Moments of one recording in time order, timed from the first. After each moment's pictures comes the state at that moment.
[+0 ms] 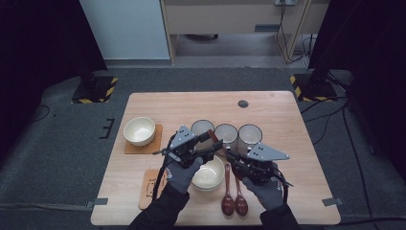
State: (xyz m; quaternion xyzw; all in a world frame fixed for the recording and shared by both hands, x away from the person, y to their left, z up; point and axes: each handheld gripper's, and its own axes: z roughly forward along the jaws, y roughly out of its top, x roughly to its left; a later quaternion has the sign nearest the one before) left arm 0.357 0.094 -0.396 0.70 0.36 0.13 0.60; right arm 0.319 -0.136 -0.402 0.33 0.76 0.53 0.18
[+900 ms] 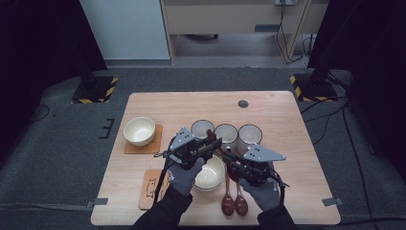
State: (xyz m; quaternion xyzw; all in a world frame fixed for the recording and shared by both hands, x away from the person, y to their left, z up) left arm 0.351 0.091 -0.396 0.68 0.37 0.11 0.62; right arm 0.318 -0.128 -0.405 0.32 0.76 0.54 0.17
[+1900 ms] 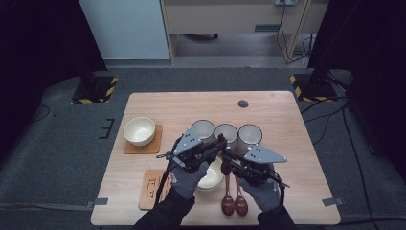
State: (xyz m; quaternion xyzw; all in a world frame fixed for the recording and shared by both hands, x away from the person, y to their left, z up) left arm 0.338 0.080 -0.380 0.71 0.31 0.13 0.62; right arm 0.317 -0.128 -0.404 0.32 0.74 0.56 0.19
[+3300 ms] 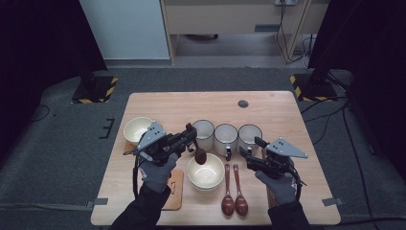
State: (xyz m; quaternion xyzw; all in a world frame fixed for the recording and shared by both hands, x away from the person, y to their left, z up) left arm 0.343 0.158 -0.361 0.67 0.35 0.17 0.63; right arm 0.337 -0.179 -0.412 0.40 0.70 0.54 0.25
